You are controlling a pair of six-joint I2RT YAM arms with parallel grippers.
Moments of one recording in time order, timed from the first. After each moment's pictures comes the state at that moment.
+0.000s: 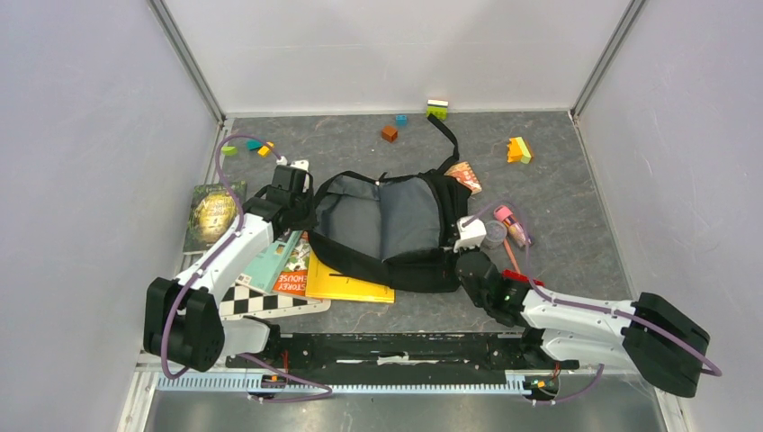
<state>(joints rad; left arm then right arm) -0.29 1.29 0.90 -0.53 -0.09 -0.32 0.98 1.05 0.30 0.35 0.60 0.37</state>
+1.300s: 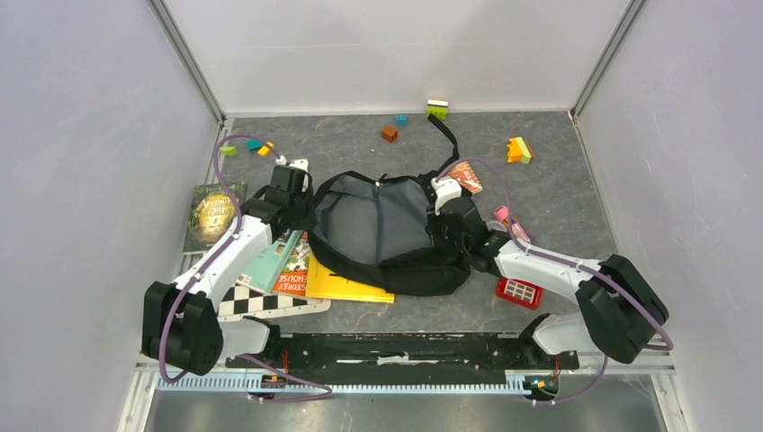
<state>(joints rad) -0.30 1.27 0.90 -0.53 -0.08 -0.32 0.70 1.36 0.65 0.10 0.18 0.24</state>
